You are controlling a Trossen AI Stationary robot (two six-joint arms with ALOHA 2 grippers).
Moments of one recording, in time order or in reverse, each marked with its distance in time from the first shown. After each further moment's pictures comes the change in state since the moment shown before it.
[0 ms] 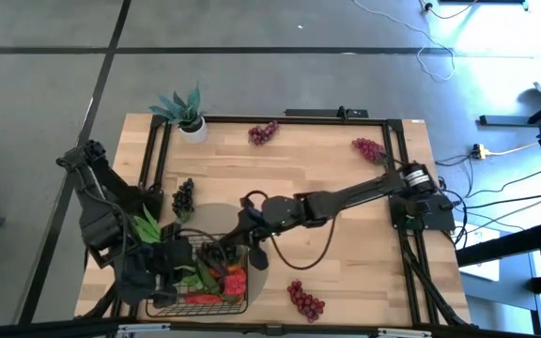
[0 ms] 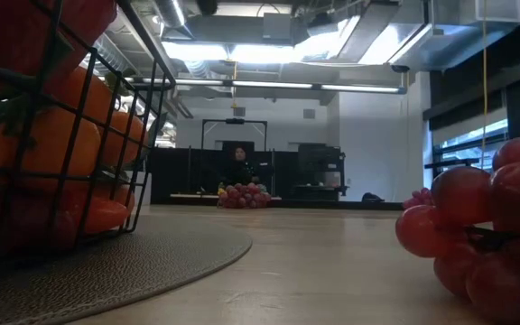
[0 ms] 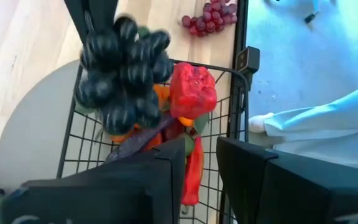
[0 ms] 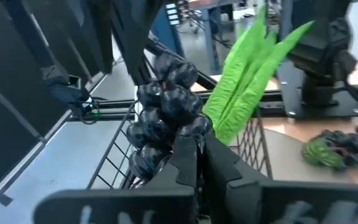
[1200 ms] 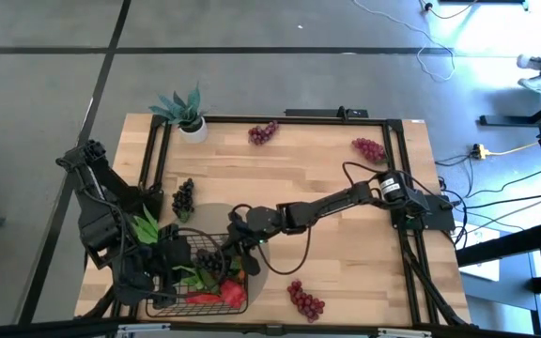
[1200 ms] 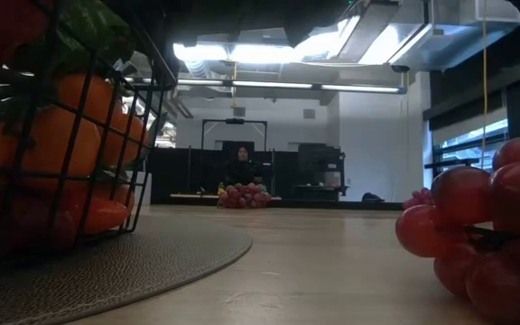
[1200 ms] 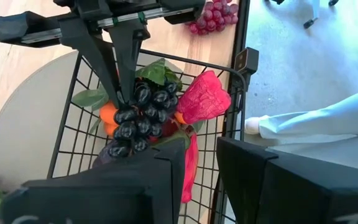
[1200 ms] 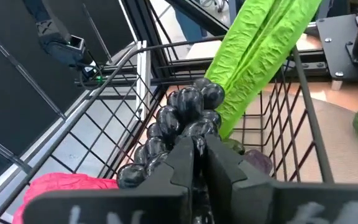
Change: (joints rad) left arm -0.011 -0.001 0.000 -0.004 0.002 -0.061; right arm -0.024 0.217 0.000 0.176 -0.146 -0.019
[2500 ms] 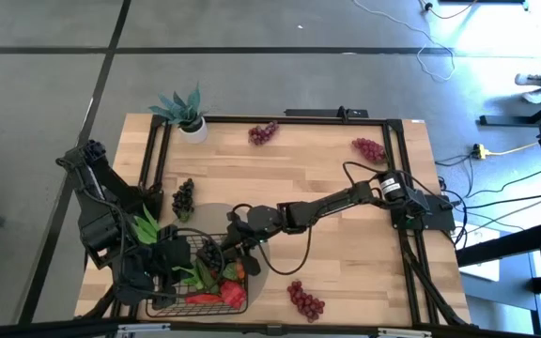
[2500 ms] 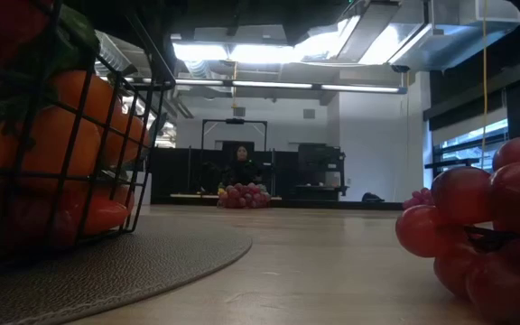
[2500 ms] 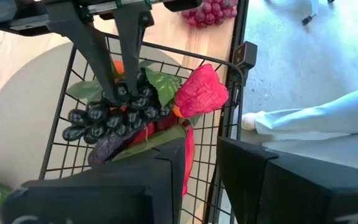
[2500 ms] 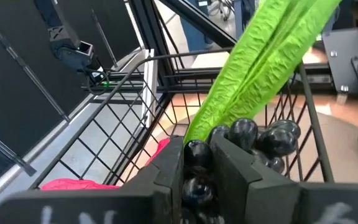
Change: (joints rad) left arm 0.000 0.000 0.000 -0.004 0.027 -0.025; right arm 0.000 -0.003 0.000 0.030 -0.019 -0.019
